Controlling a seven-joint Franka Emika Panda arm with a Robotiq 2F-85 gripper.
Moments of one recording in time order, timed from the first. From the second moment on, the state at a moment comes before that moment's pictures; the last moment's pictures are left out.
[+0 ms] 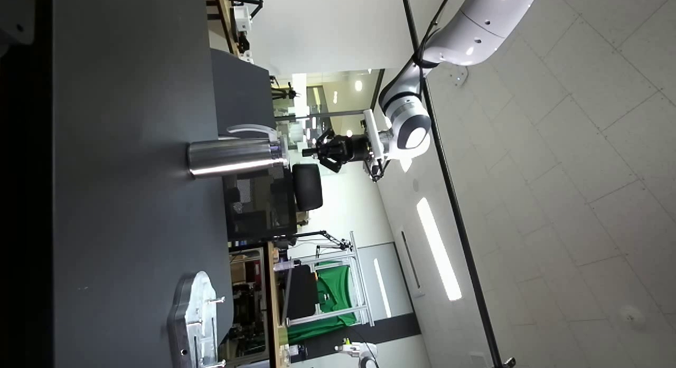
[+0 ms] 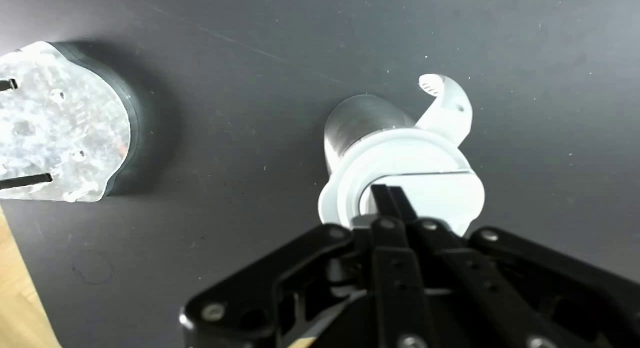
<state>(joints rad) -0.31 0.73 -0.14 -1.18 0.06 1.86 -0.30</state>
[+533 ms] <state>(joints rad) -0.31 0.75 -0.14 -1.19 0.09 1.93 -0.30</state>
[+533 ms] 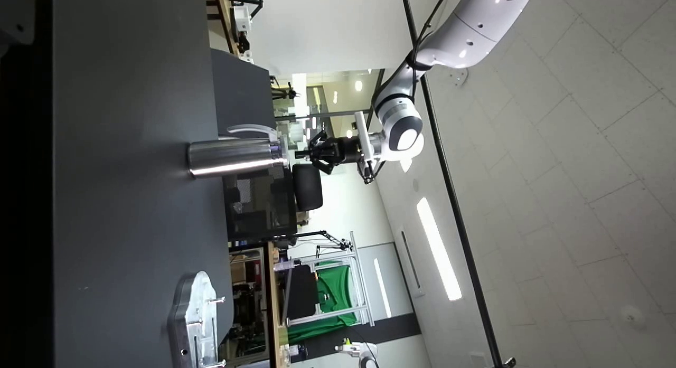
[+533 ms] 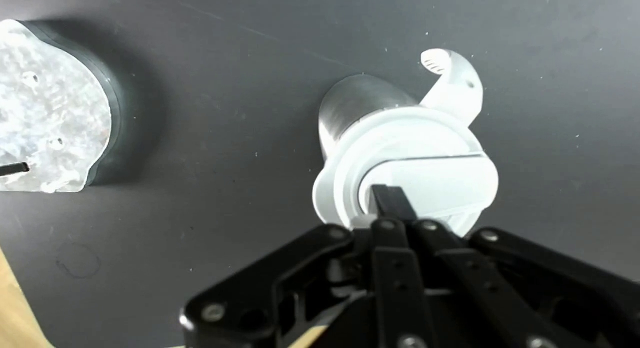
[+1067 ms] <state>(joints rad) -0.30 0.76 -0.13 -1.23 0.10 2.06 -0.30</state>
